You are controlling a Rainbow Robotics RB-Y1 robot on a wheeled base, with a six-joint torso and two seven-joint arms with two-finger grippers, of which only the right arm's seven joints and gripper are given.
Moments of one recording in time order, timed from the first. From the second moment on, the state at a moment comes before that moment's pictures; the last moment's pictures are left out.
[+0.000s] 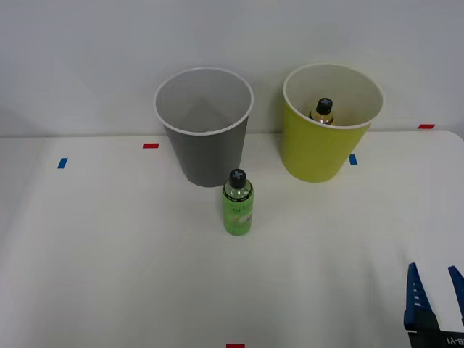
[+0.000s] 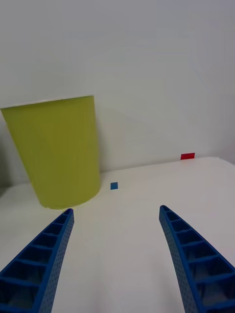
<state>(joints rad) 0.77 -0.23 0.07 -1.80 -0.12 -0.76 1.33</state>
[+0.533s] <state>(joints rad) 0.89 -0.20 0.05 -1.80 -0.12 -0.84 1.38</state>
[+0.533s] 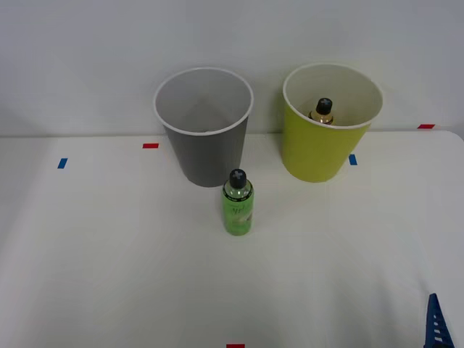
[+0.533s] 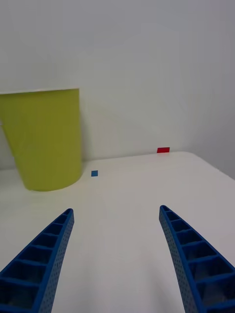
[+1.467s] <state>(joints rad) 0.95 -0.06 -0.07 -1.80 0.16 -0.84 1.11</state>
